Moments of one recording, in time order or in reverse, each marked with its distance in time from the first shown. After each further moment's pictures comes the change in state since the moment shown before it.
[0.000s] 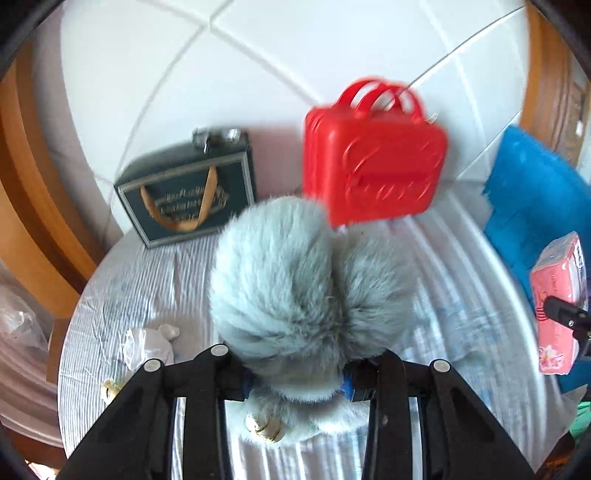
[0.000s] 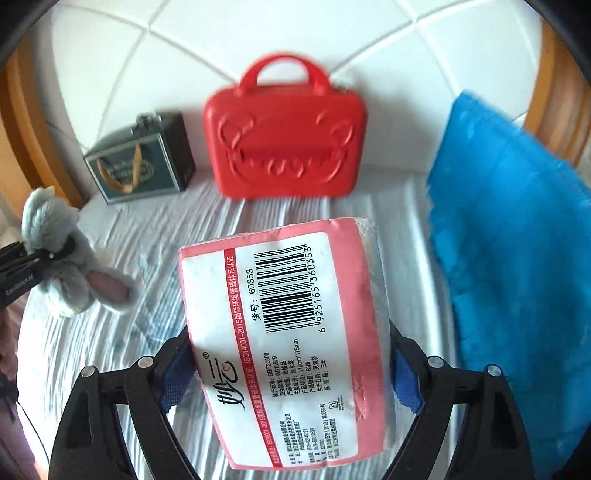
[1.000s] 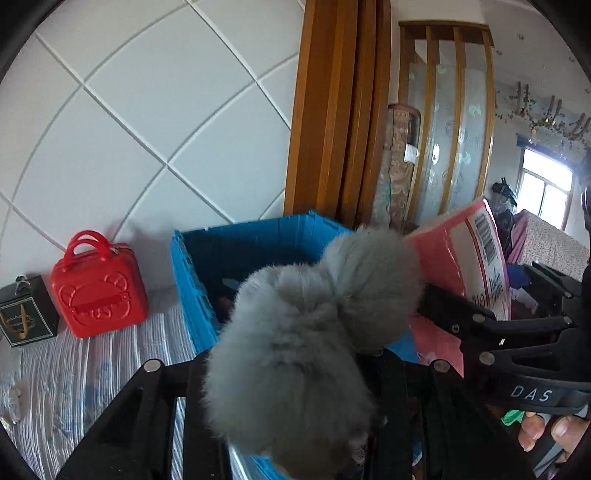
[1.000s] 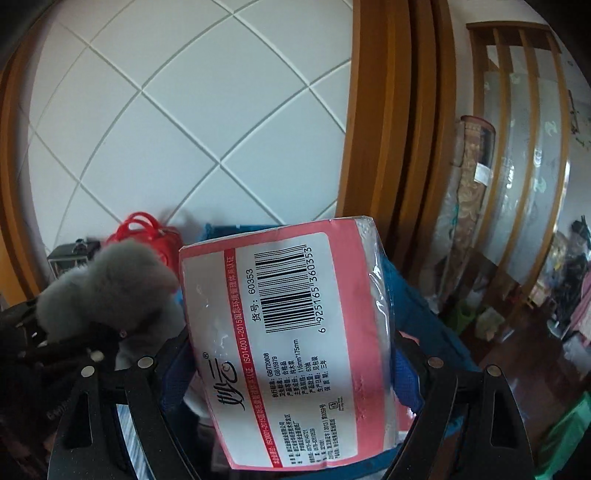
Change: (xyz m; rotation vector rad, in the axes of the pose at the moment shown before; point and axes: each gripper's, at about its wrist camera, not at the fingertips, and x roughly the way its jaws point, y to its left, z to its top) left arm -0.157 -0.519 0.045 0.174 -0.266 -0.389; right arm -0.280 -0.321 -0.068 0.099 -0.378 -0.204
